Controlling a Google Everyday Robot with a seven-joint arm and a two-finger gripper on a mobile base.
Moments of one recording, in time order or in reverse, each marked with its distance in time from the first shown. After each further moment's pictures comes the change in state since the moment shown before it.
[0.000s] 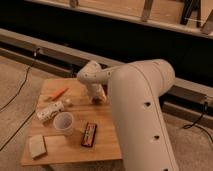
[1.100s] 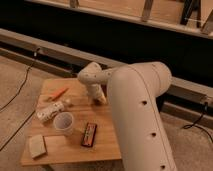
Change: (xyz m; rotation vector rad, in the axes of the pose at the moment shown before) arm 0.004 0.007 0.013 -0.029 0.039 -0.005
